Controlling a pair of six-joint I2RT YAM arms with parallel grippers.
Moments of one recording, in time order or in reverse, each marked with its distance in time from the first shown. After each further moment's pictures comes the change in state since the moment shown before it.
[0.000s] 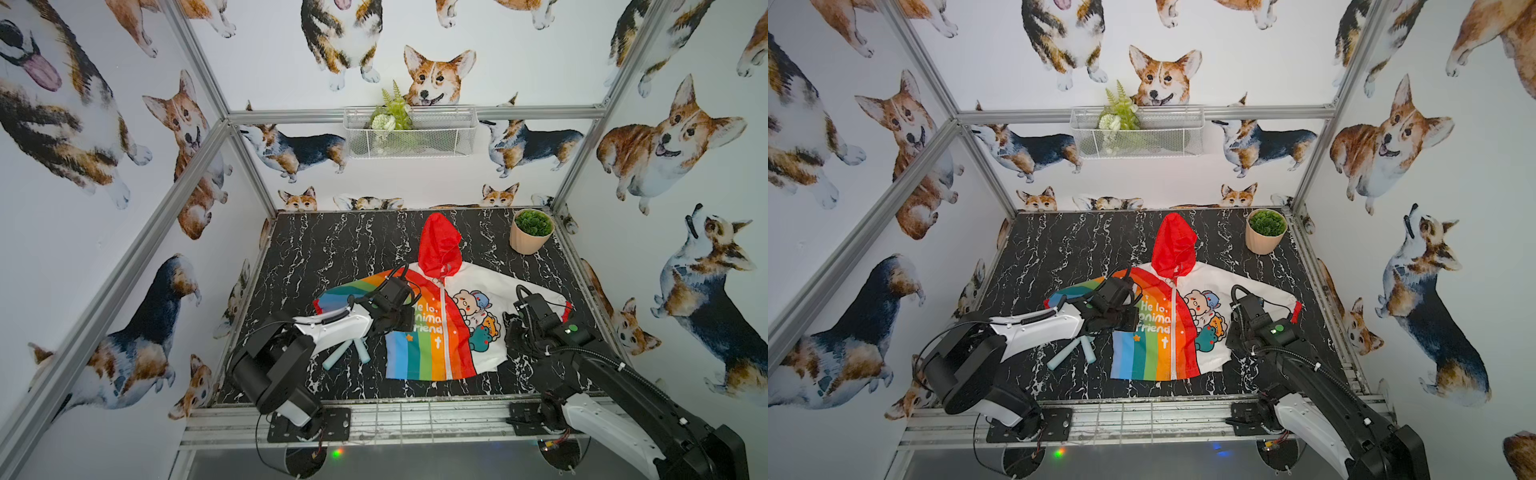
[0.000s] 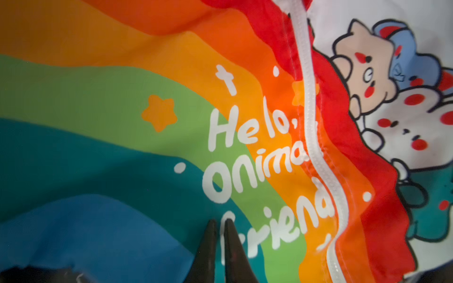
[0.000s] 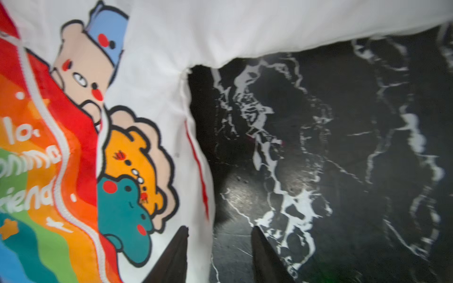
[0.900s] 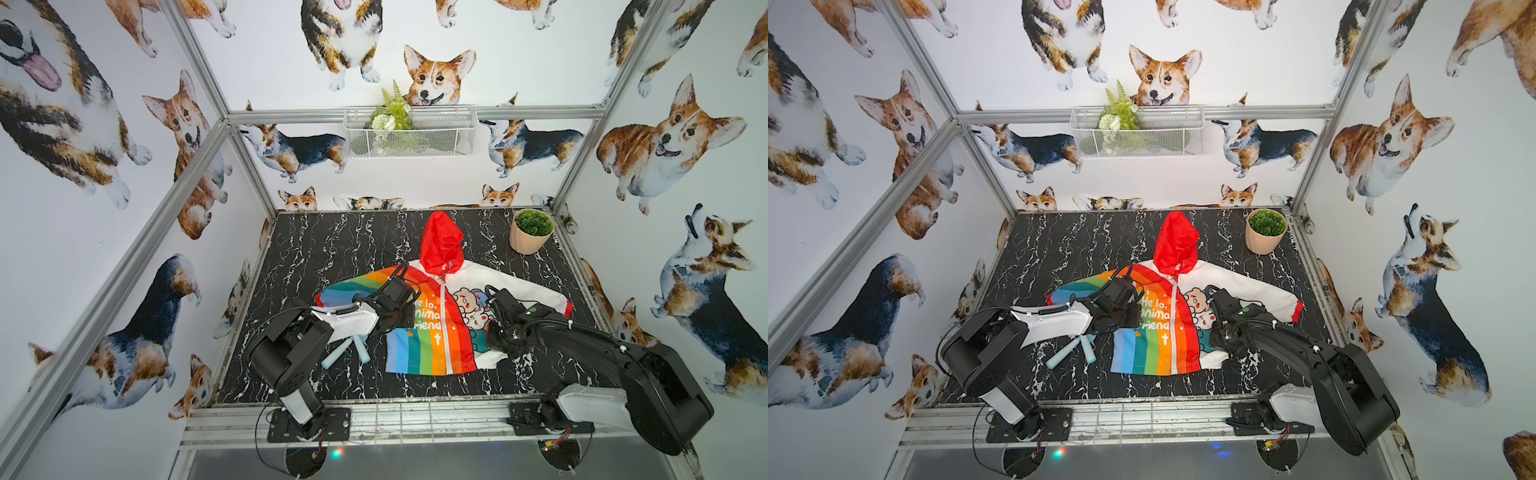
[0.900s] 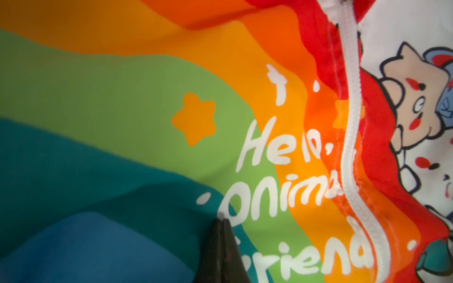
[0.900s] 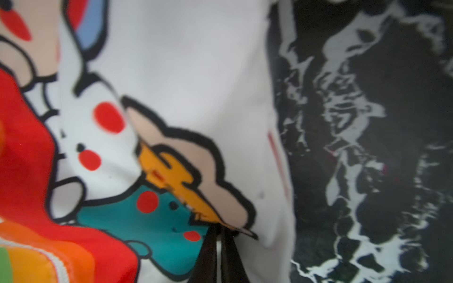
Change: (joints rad) left arm 0.032 0.057 -0.034 0.101 -0.071 -0.061; right arm 0.094 0.399 0.036 0.139 0.058 0.024
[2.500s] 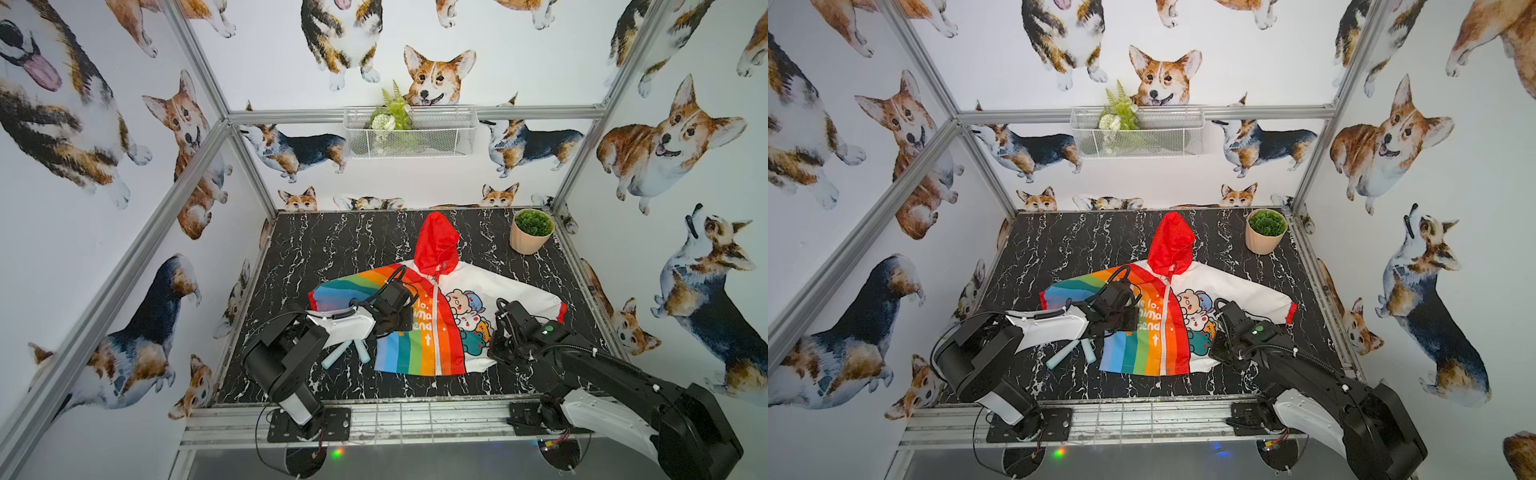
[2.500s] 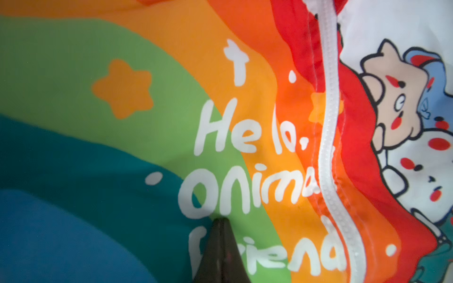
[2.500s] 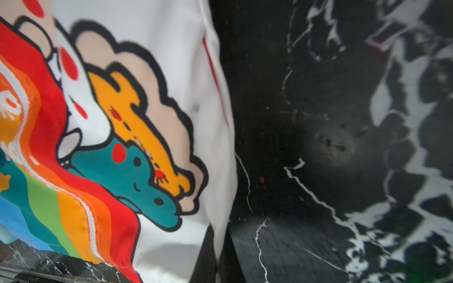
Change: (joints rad) left arm -0.019 -0.029 -0.041 0.031 0.005 -0.004; right arm 0.037 -0.255 -0.084 -0.032 -0.163 0.148
